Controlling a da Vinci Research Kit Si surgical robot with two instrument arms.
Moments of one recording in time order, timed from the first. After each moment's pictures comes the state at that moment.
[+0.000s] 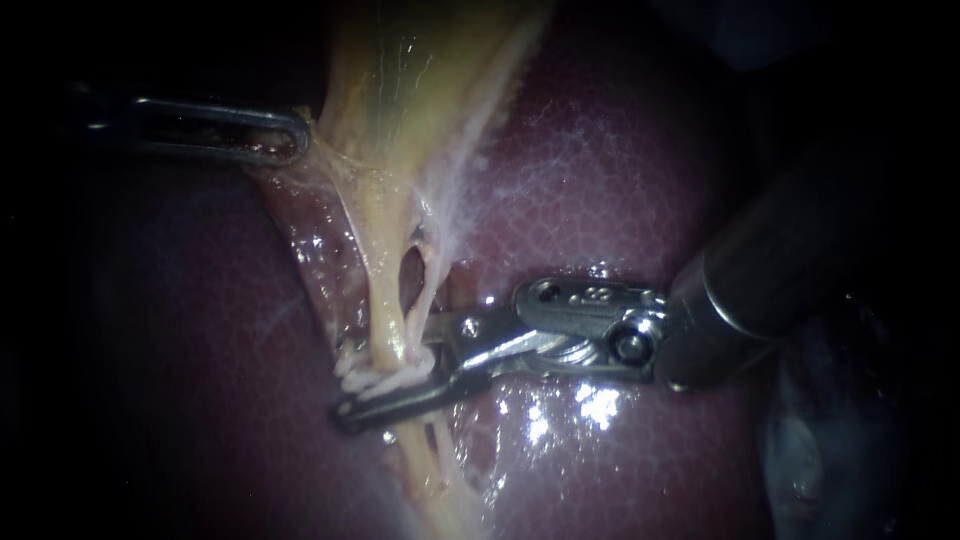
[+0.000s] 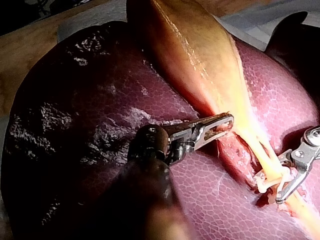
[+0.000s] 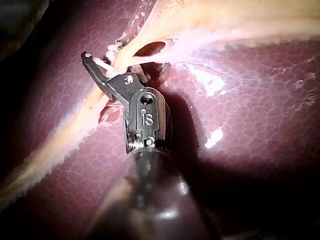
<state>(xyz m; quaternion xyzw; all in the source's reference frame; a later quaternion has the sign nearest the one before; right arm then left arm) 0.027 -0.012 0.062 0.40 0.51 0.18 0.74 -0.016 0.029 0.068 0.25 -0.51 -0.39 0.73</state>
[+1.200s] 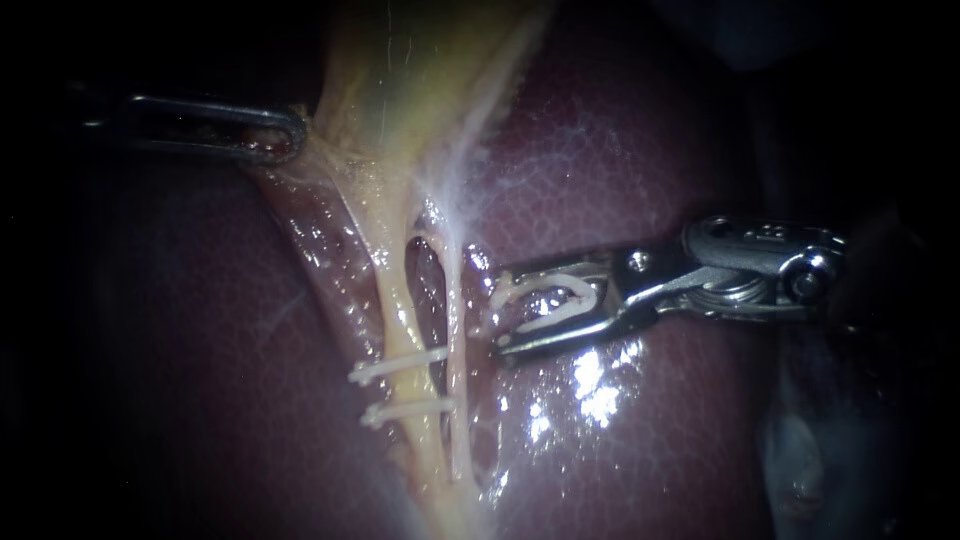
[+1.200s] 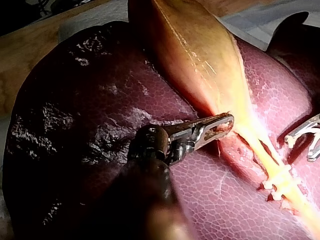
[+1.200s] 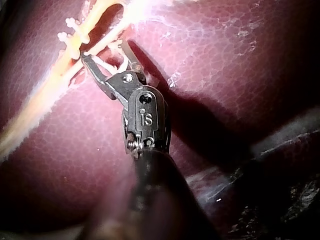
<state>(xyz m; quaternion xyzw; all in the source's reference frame) 0.016 -0.006 0.057 0.36 0.51 0.23 0.75 -0.016 0.029 0.068 0.25 -0.50 -0.39 0.73</state>
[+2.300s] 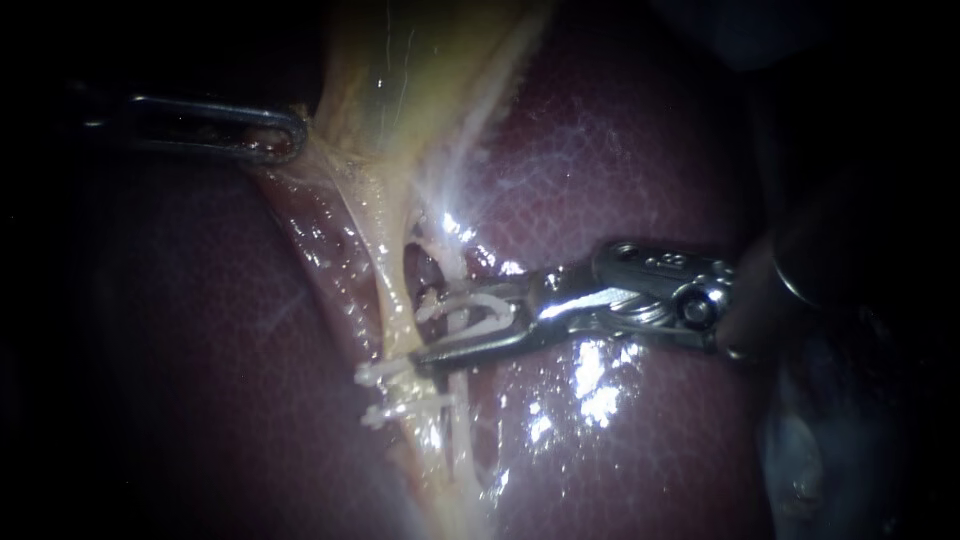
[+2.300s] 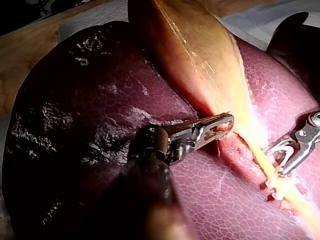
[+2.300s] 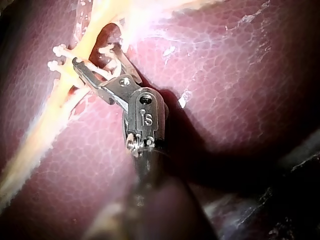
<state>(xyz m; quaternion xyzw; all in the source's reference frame) 0.021 -0.009 0.066 0.41 0.50 0.26 0.72 -0.016 0.029 0.068 0.25 -0.50 -0.39 0.73</state>
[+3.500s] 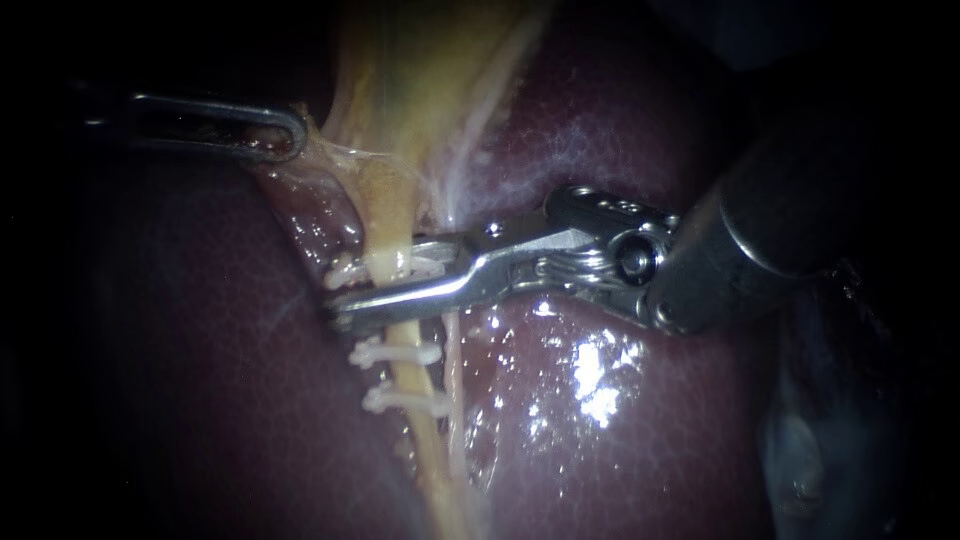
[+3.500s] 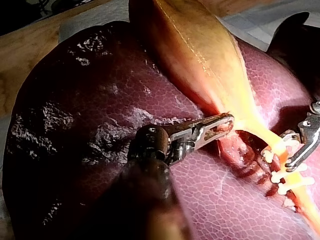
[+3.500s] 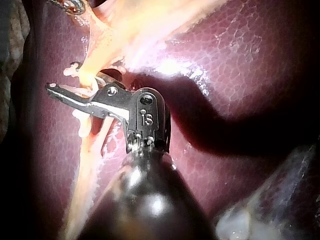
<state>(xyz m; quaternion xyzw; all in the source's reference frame) 0.025 -0.005 0.059 0.47 0.57 0.30 0.60 -0.016 0.029 0.068 0.25 -0.50 -0.39 0.73</state>
